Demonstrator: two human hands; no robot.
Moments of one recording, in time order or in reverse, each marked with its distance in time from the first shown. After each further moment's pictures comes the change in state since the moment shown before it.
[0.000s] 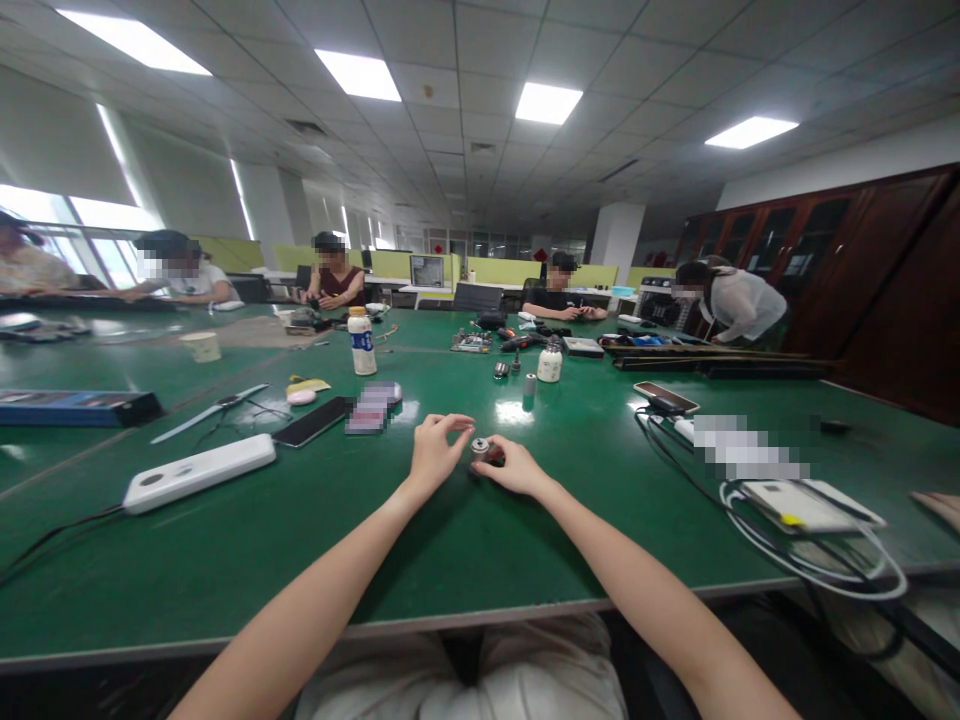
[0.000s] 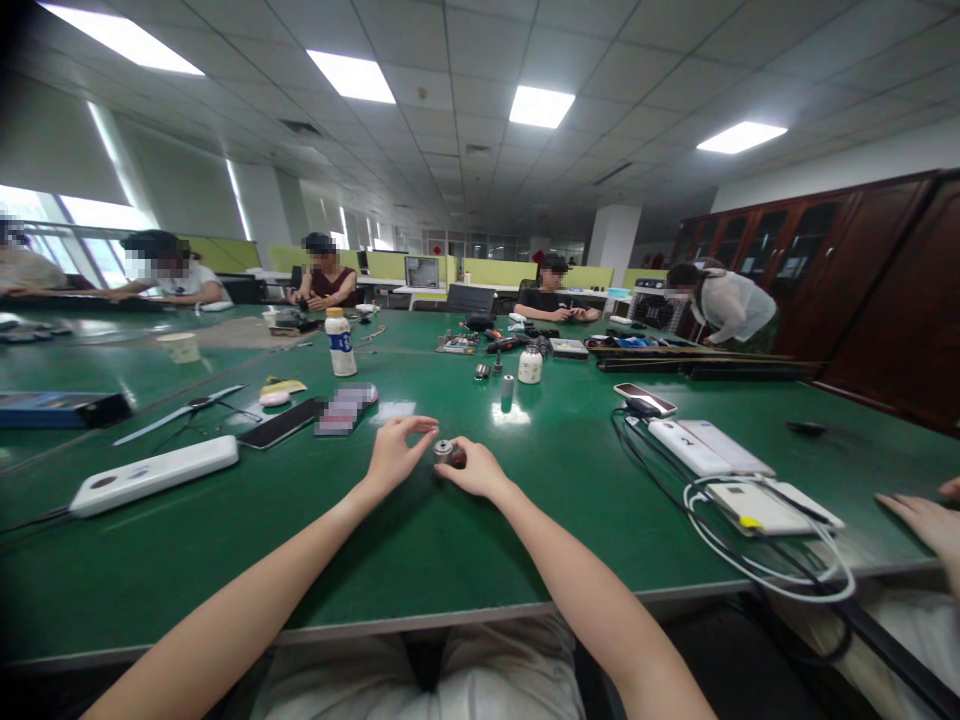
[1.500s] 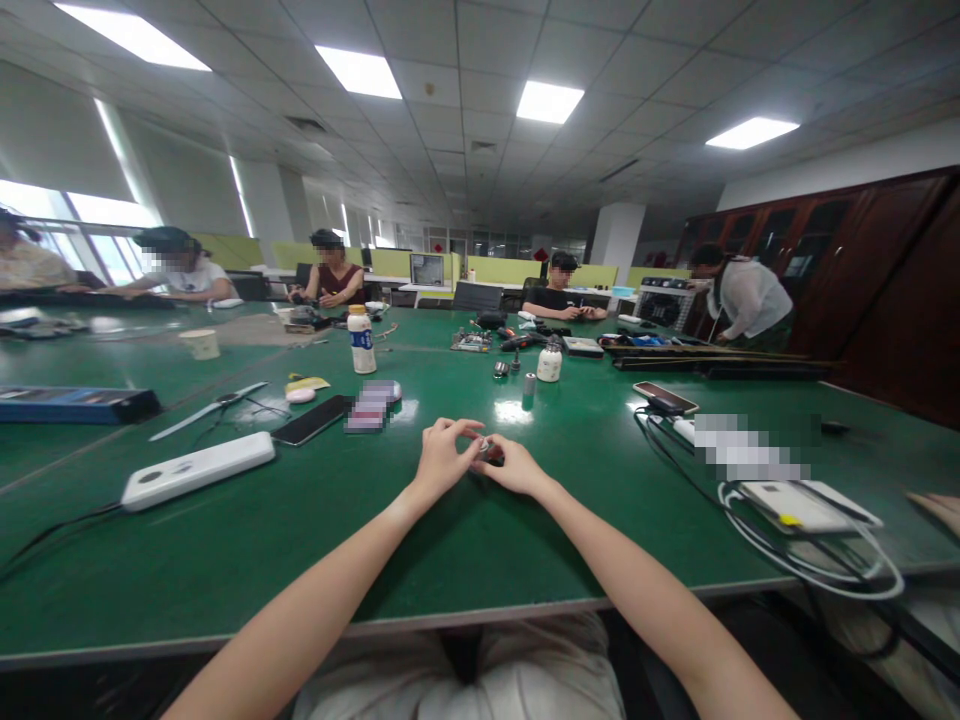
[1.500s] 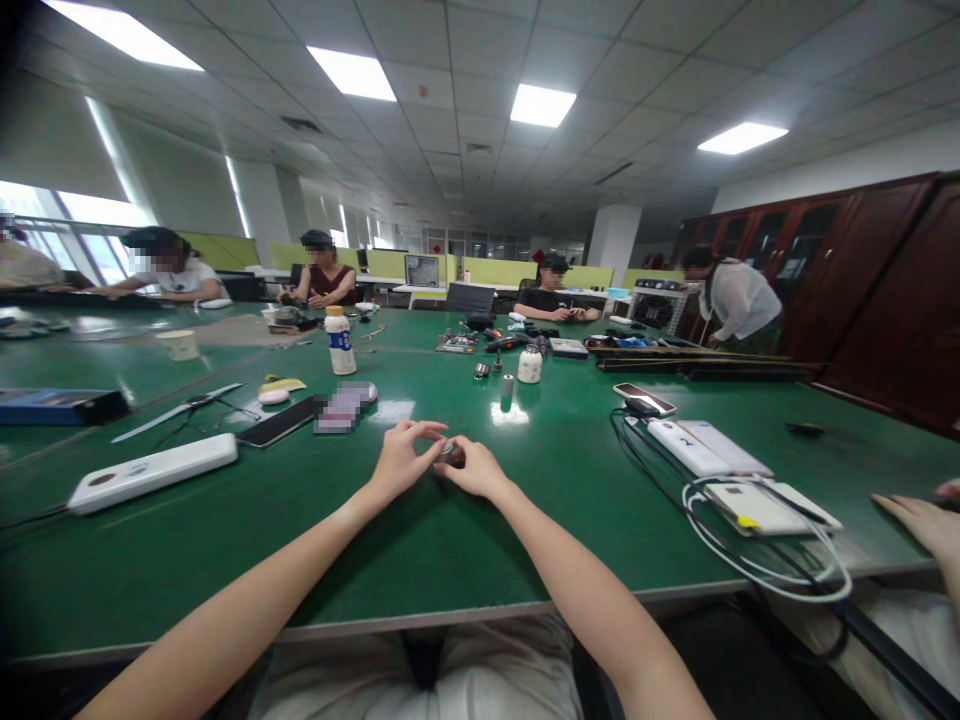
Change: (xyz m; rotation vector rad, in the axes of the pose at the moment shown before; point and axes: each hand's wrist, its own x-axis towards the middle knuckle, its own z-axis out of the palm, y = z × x) left_hand -0.009 0.021 0.001 0.027 -0.090 0.016; right_hand 0.001 0.001 0.000 -0.052 -0.004 -0.031
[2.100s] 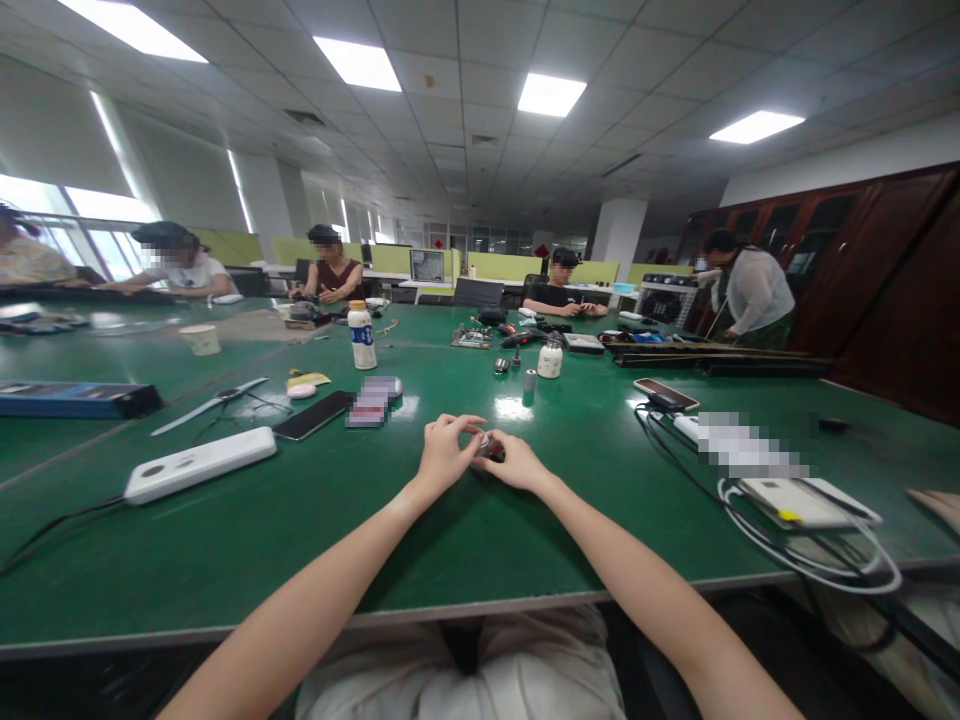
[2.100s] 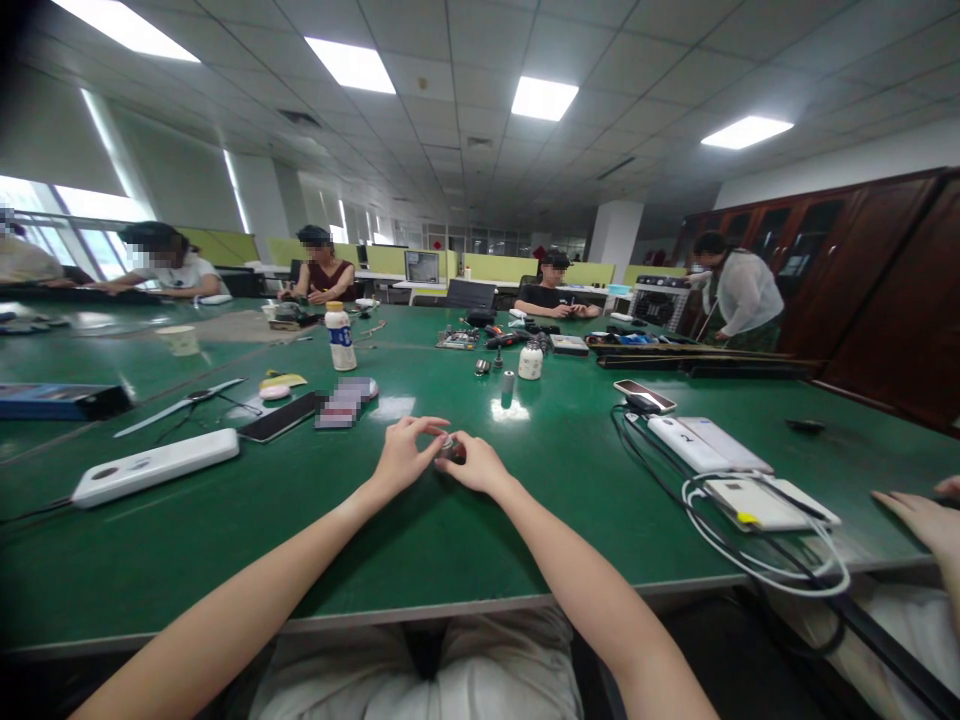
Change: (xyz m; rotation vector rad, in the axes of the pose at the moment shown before) left_hand -0.002 0.005 -0.001 0.009 -0.002 0.003; right_hand -0.002 -0.003 -0.003 -0.065 0.020 -0.035
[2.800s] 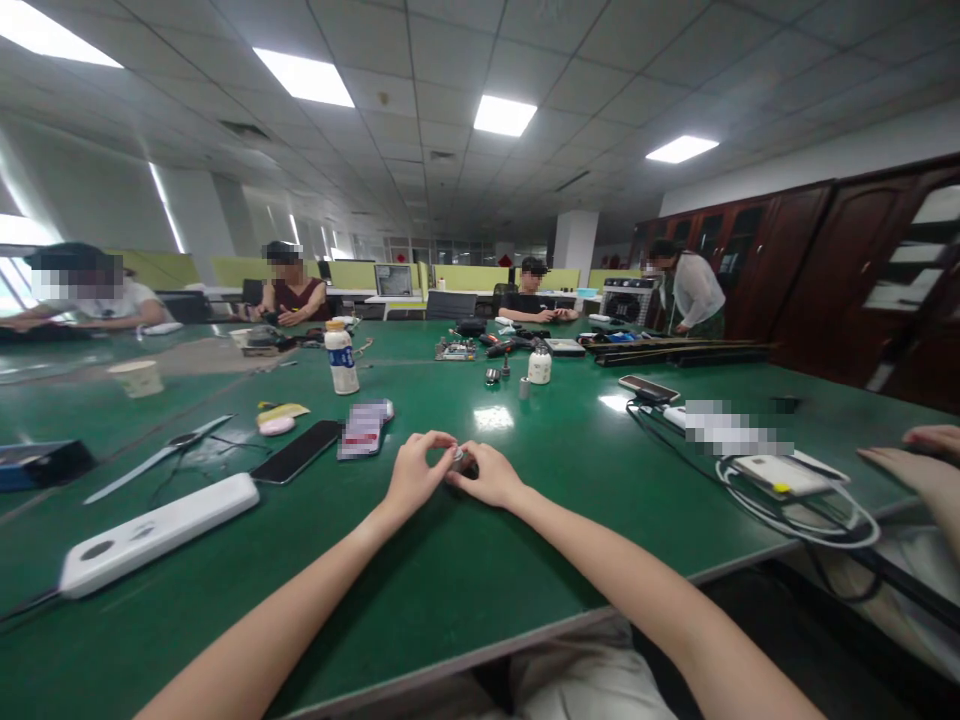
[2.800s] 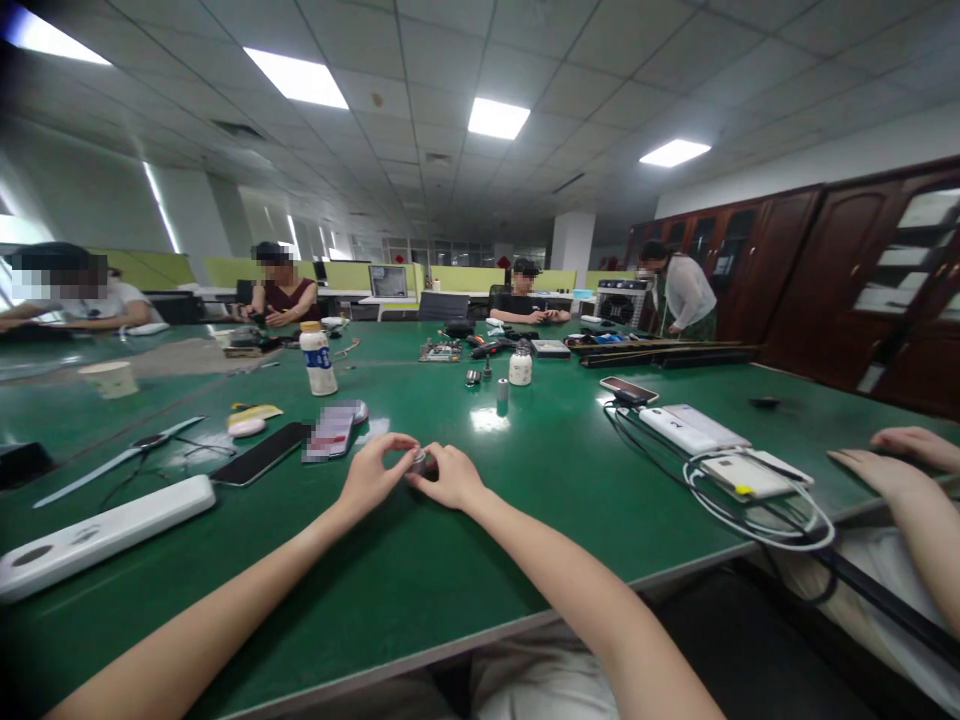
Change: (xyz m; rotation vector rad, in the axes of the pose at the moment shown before) left_hand 0.007 -0.075 -0.033 -0.154 -0.008 0.076; right_hand 0.031 -0.032 0.056 -0.188 0.101 -0.052
